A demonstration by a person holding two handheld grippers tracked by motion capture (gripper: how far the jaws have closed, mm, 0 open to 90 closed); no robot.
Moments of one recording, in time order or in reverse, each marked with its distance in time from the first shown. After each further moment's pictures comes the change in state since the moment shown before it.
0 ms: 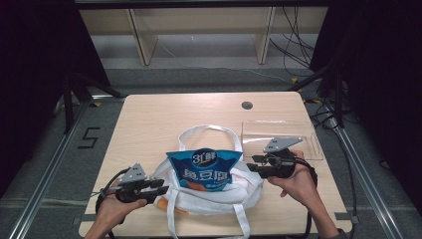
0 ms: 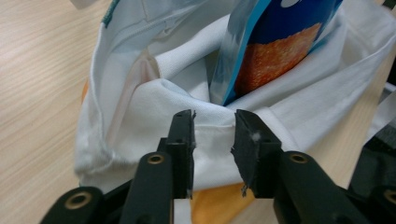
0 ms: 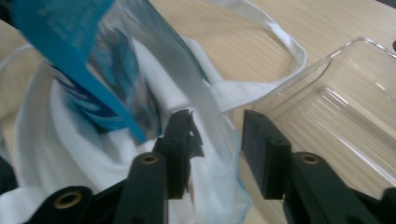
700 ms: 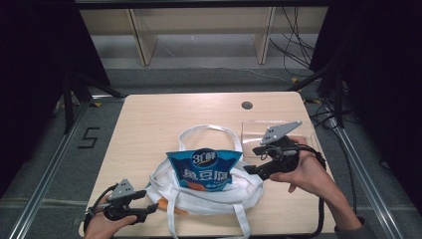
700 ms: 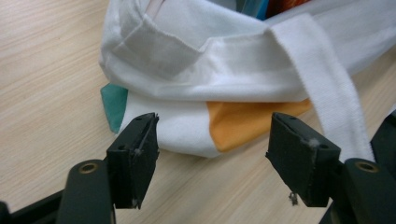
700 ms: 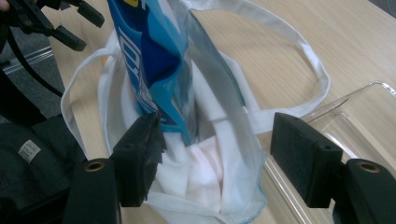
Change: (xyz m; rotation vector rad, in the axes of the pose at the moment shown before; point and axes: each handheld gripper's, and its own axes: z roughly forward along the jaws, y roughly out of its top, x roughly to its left) left arm 0.001 -0.045 -0.013 0.106 0.110 -0.015; right arm 0.022 0.053 -0.039 0.087 0.082 -0.099
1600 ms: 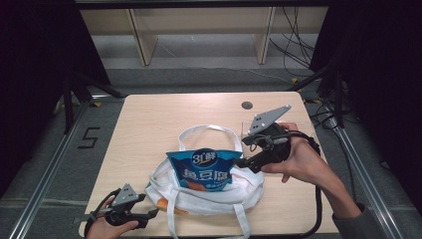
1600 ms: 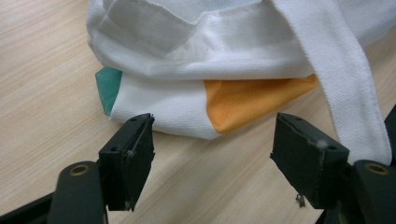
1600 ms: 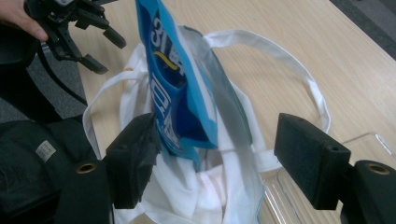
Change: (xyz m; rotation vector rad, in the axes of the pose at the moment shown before) left arm -0.007 -0.008 0.001 0.040 0.014 0.029; right arm 0.017 0.050 -0.014 0.014 0.042 -0.110
